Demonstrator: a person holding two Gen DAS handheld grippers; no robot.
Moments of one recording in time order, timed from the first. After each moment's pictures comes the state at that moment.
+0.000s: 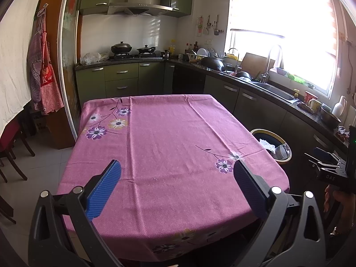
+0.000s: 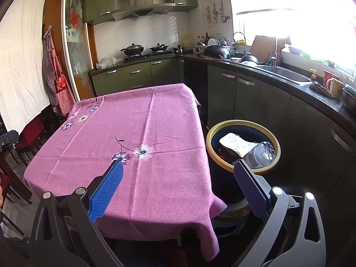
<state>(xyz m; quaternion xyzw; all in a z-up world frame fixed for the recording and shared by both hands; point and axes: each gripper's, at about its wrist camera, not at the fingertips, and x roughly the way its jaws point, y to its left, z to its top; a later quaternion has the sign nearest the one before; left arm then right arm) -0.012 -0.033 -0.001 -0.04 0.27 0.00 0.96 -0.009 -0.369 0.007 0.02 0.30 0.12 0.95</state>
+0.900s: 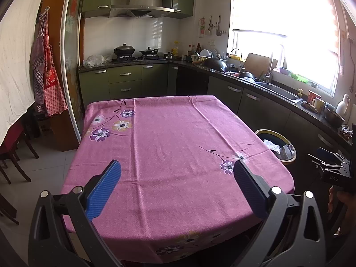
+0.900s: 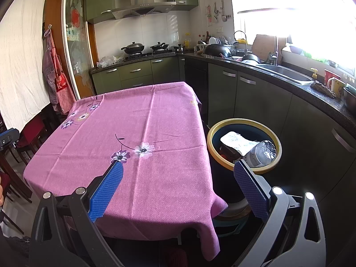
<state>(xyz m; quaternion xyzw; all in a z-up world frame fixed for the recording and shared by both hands) -0.011 -0.033 -0.002 -0.03 0.27 0.02 0.96 -0.007 -0.368 0.003 0.01 0.30 0.12 0.95</state>
